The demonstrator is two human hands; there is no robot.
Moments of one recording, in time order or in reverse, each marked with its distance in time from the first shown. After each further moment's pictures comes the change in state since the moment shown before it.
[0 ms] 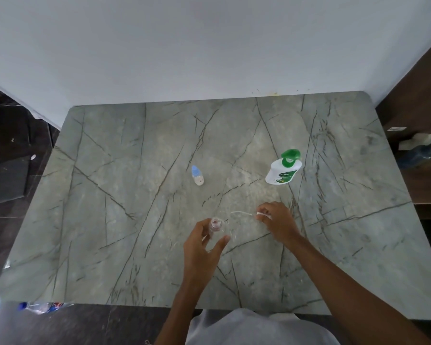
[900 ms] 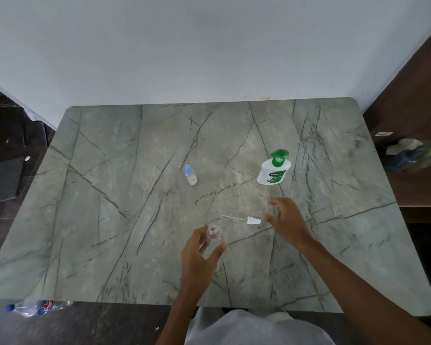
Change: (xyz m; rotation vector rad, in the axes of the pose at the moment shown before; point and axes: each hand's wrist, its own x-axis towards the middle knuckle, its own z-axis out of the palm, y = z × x) left_hand -0.027 -0.004 0.014 -0.023 -0.008 -0.047; right_hand -0.032 0.011 -0.043 0.011 0.115 -0.016
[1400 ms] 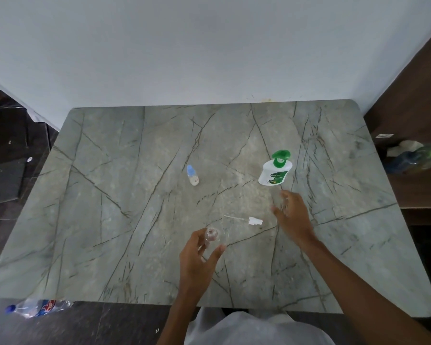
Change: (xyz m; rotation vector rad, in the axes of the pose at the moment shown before) left_hand -0.006 0.000 -0.009 0.000 0.011 -0.002; right_hand 0.003 -0.009 -0.005 0.106 0.212 0.046
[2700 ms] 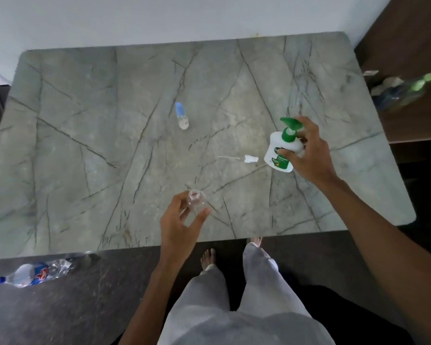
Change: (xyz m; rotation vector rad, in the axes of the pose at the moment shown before) left_hand -0.050 -0.038 -0.050 -0.028 -0.044 0.067; right_hand -0.055 -0.023 -0.045 -0.034 0.087 -0.209
